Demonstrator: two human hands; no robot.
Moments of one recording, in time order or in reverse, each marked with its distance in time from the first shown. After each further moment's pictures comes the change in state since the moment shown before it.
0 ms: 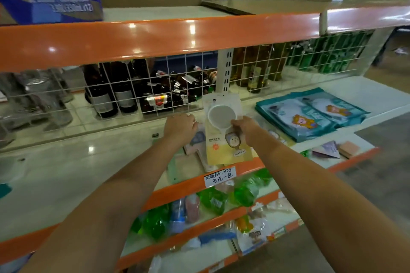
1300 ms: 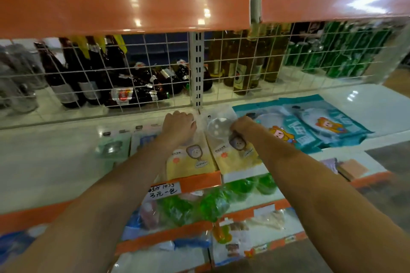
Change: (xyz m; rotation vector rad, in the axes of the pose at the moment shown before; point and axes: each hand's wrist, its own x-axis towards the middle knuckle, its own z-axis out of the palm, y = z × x) left_hand 0.083 0.118 0.045 0.118 -0.097 -0.120; right_hand 0.111 -0.013 -0.115 -0.781 -0.158 -0.052
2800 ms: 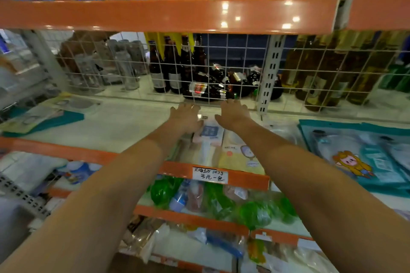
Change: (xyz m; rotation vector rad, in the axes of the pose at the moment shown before) left_hand -0.093 -0.099 -0.044 -0.072 -0.172 -0.422; right_hand -0.058 -0.128 0.098 -0.810 0.100 -0.786
